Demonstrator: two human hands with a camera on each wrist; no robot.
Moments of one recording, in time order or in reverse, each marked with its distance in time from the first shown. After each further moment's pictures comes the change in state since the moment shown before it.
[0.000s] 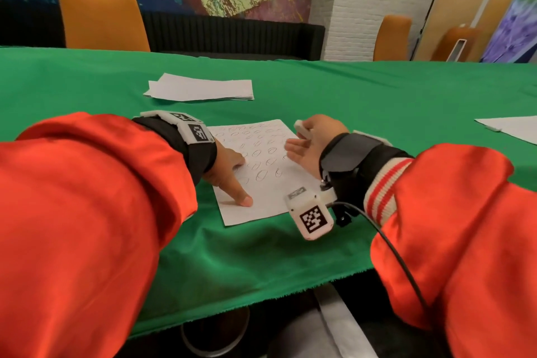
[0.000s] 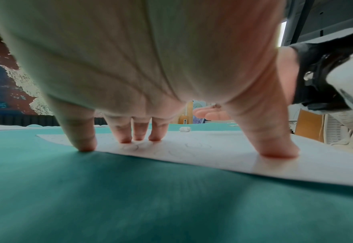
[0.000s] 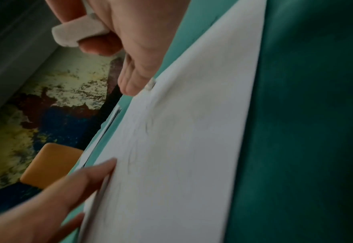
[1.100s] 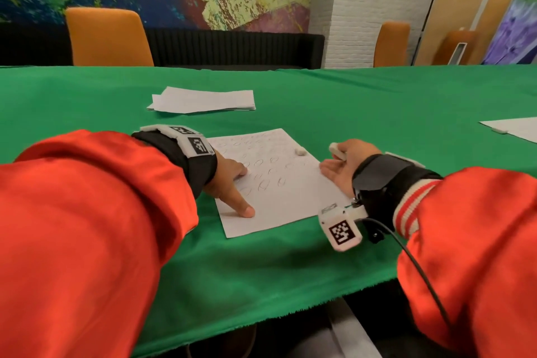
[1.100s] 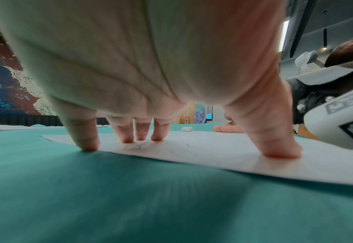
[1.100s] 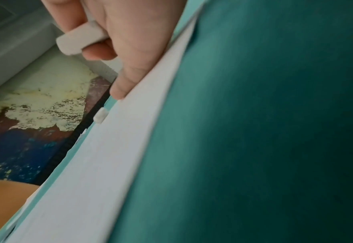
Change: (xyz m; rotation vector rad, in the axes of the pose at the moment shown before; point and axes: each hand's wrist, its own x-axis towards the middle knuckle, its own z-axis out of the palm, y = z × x) left_hand 0.000 0.000 0.001 0.001 0.026 0.016; right_hand -0.009 -0.002 -0.035 0.132 0.194 -0.011
